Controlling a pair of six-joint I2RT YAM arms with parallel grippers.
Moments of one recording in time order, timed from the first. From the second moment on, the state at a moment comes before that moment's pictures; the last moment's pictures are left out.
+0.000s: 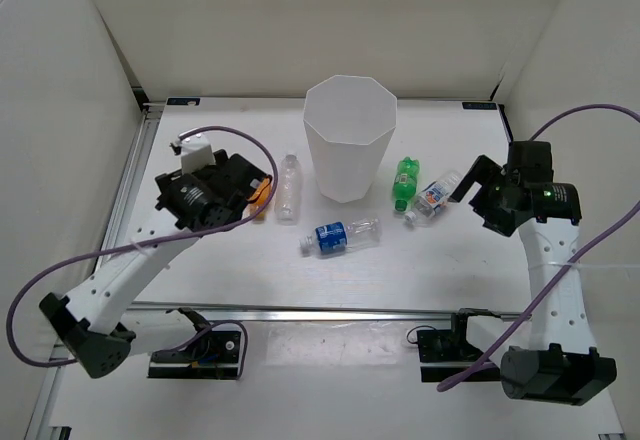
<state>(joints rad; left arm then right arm) -0.71 1.23 1.36 -1.27 -1.09 -0.97 -0.05 1.05 1.24 -1.16 -0.04 0.54</state>
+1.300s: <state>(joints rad) -0.49 1.29 1.21 -1.29 -0.85 -0.93 -0.09 1.99 1.47 -0.92 -0.17 0.50</state>
